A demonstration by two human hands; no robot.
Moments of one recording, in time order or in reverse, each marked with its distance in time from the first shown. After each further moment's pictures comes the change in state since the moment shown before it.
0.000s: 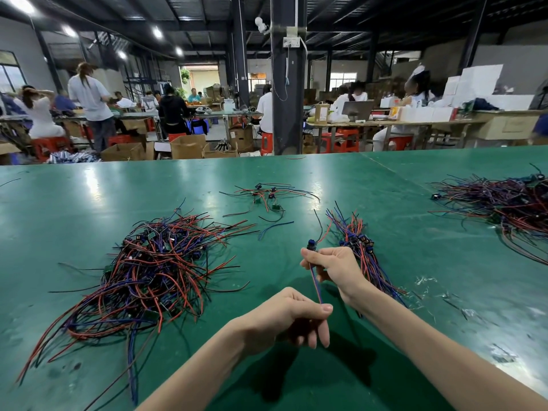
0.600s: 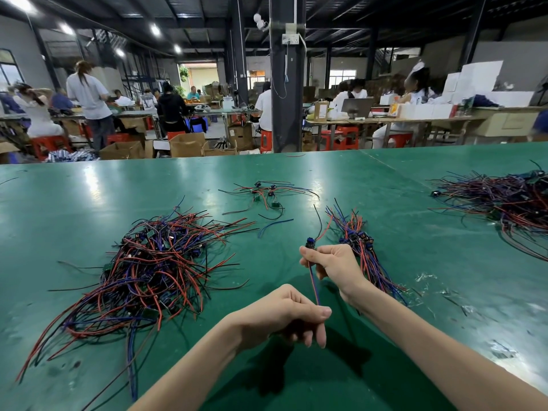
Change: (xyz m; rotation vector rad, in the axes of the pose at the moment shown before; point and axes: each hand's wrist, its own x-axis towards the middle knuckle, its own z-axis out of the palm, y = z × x) left_hand -0.001 -0.002 -0.008 0.088 -0.042 0.009; right_hand 0.001 0.004 0.000 -0.042 0.014 -0.049
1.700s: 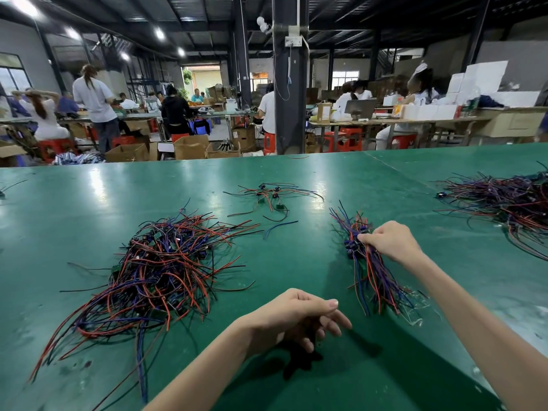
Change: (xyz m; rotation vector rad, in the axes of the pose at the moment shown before) left_hand 0.011 -0.013 0.001 -0.215 -0.006 -0.020; right_hand 0.038 -0.036 -0.088 -0.949 0.216 0.113
